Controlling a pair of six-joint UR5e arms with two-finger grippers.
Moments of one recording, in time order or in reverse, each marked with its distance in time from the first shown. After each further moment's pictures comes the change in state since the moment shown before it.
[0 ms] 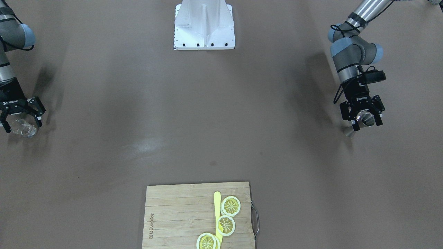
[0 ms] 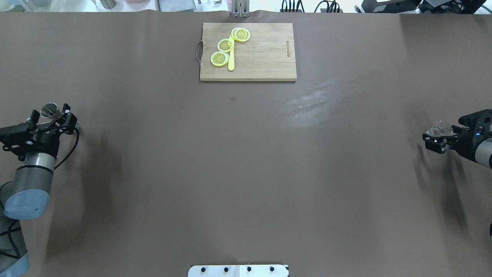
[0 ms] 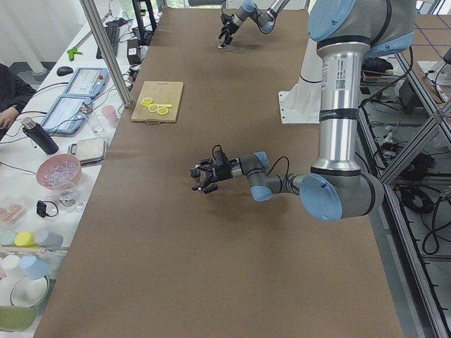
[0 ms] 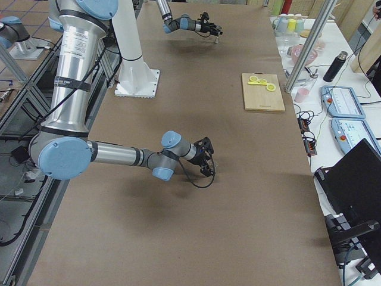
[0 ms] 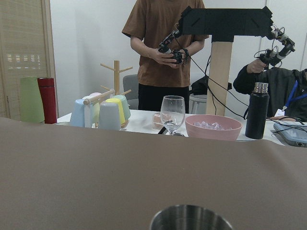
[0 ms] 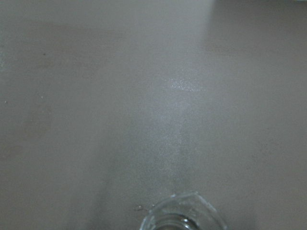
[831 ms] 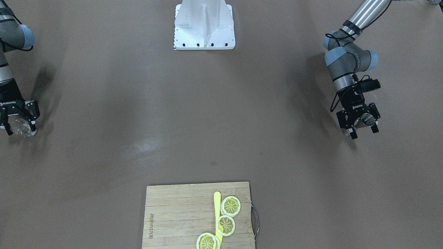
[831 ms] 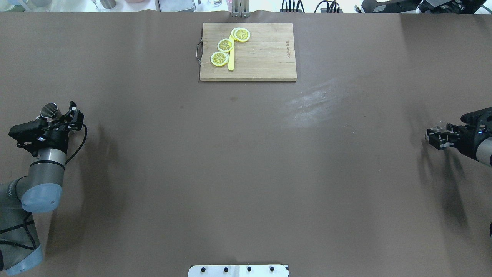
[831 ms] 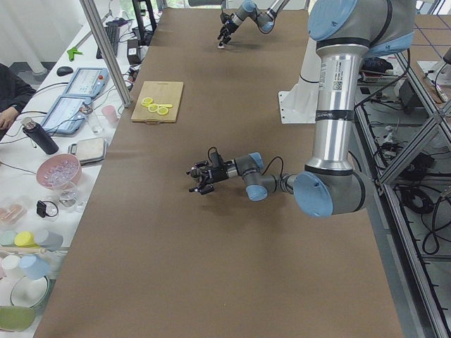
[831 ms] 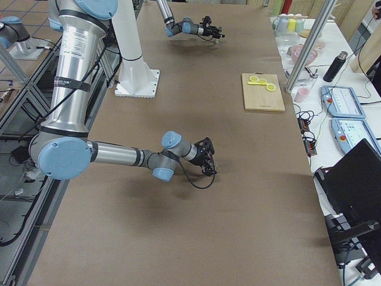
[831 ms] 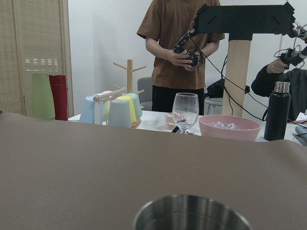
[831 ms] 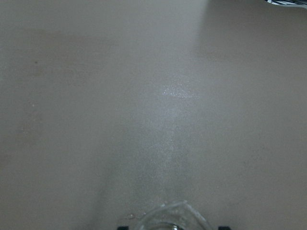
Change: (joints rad) left arm -0.008 -0.060 0.072 0.025 0.003 -0.041; right arm 0.007 0.003 -0.002 0.001 -0.012 0.006
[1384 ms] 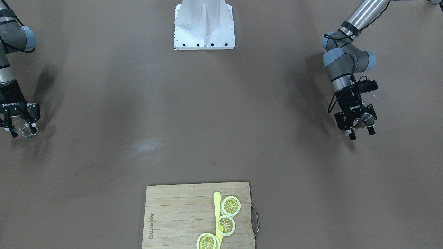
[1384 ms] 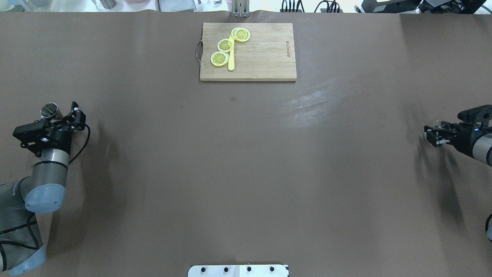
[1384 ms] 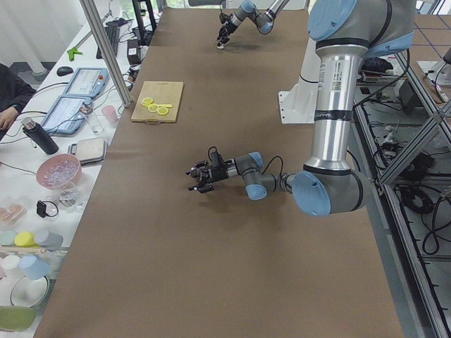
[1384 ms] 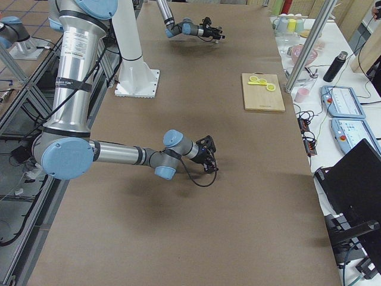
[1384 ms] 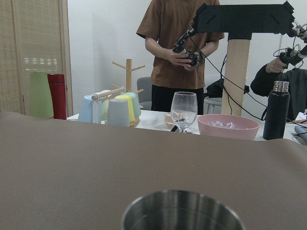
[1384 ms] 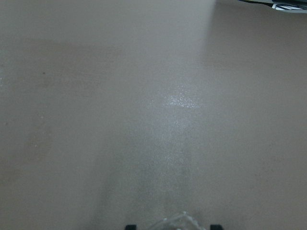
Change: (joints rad) left arm 0.008 -0.009 0.006 0.003 0.000 -0.002; right arm 0.005 0.018 0.000 -0.001 0.000 0.001
